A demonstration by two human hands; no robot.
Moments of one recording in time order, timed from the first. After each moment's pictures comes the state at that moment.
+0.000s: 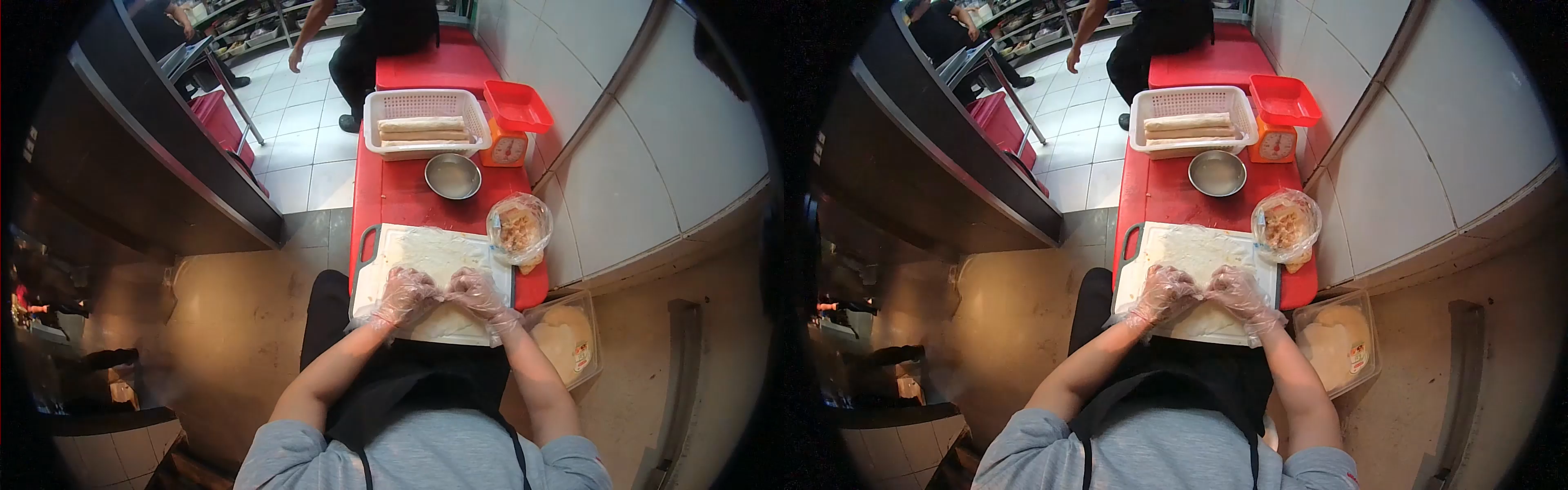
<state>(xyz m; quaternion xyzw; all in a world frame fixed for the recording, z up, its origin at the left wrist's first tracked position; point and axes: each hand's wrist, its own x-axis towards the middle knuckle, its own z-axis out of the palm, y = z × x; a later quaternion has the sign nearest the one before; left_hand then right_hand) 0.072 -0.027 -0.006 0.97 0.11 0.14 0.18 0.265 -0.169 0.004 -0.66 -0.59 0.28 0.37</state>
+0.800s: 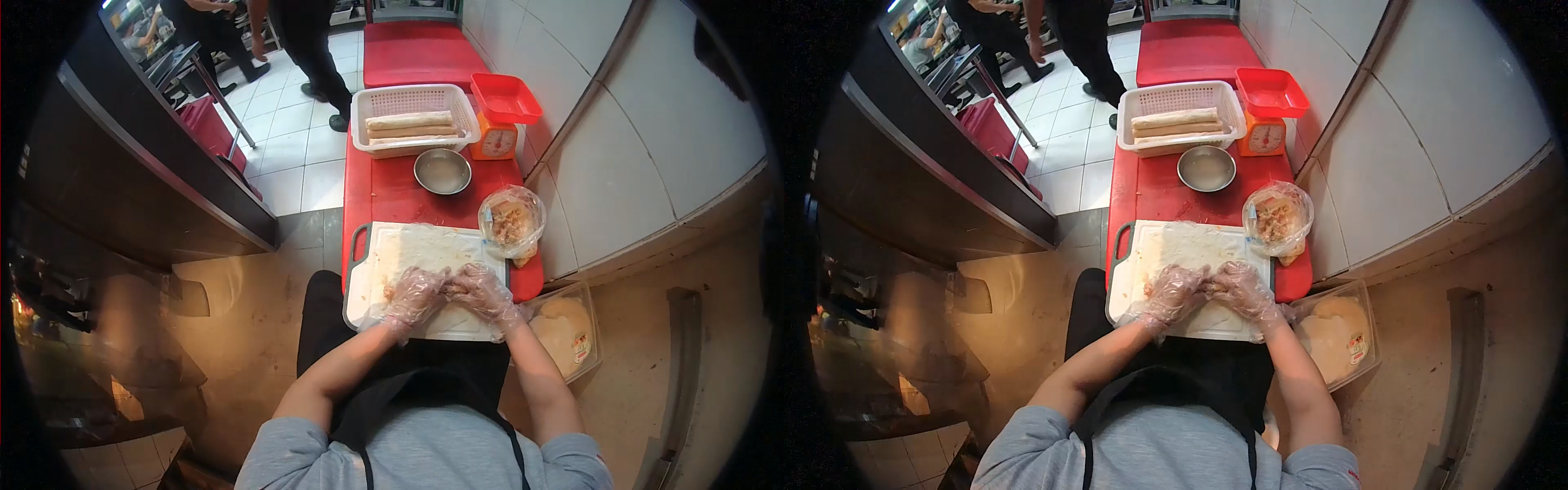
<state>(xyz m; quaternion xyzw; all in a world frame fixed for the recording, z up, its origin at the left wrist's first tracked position) 0.096 -0.055 -0.003 0.95 0.13 0.14 0.25 0.274 -0.189 0.009 -0.68 -0.67 0.13 0.26</state>
